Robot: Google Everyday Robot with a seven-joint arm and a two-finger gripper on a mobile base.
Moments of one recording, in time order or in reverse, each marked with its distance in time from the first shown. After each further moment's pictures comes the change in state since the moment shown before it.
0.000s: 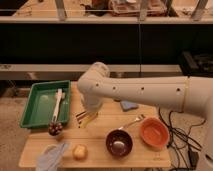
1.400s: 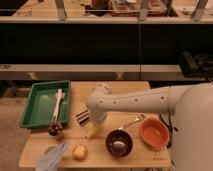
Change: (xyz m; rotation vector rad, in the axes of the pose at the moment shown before) arm 0.013 0.021 0.102 -0.048 -0.007 0.032
